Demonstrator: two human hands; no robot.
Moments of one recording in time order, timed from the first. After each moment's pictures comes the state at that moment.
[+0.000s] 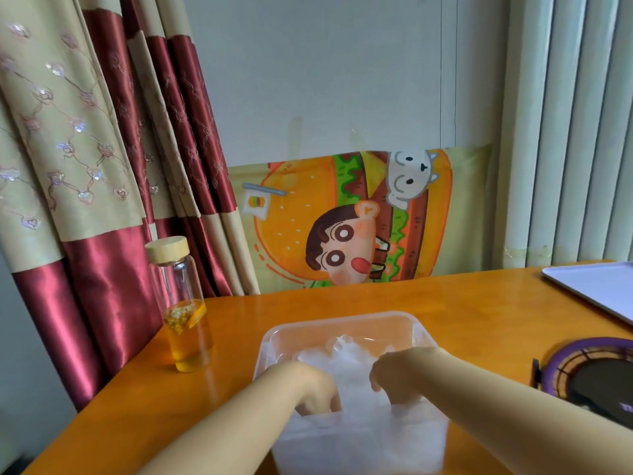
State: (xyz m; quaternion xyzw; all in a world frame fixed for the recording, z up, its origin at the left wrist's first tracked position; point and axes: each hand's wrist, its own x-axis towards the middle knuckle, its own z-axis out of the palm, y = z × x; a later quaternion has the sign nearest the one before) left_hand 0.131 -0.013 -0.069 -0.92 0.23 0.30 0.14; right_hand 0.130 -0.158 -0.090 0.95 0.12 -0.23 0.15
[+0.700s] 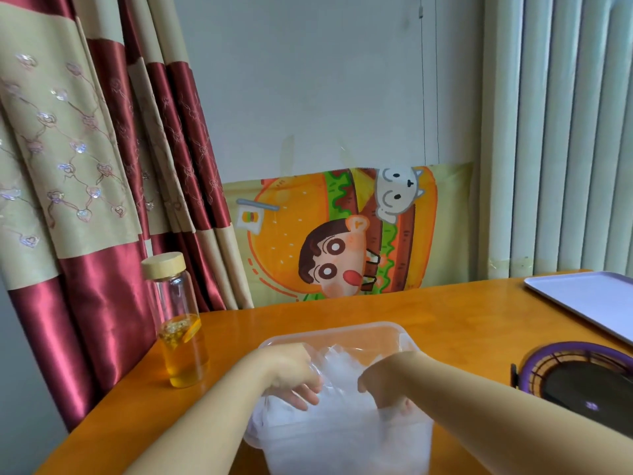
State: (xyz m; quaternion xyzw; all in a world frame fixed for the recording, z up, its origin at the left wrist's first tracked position) left_hand 0.134 0.015 -0.048 -0.91 0.08 0.25 -0.32; right_hand 0.110 -0.148 -0.064 0.95 0.10 -0.25 0.13
